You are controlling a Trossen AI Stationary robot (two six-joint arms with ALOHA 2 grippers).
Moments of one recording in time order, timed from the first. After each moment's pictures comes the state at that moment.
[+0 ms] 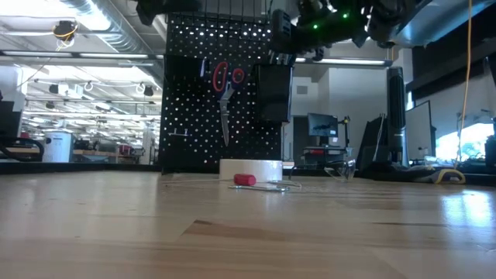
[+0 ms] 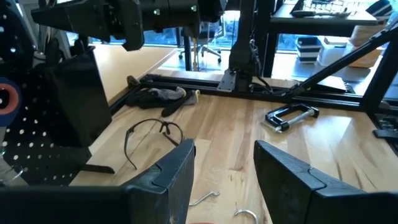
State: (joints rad) left arm -0.31 1.05 0.72 0.09 -0.57 -0.12; right arm -0.31 1.51 0.92 0.68 0.41 -0.06
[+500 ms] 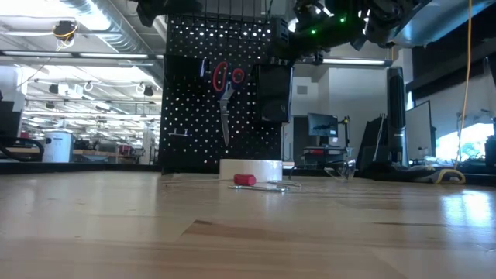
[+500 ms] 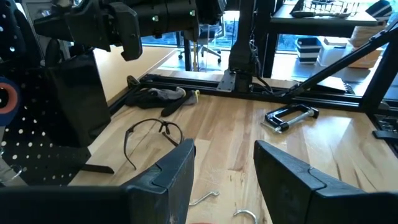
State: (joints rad) left arm -0.30 1.05 0.72 0.09 -0.57 -0.12; right arm -0.31 1.53 0.93 0.66 0.43 -0.06
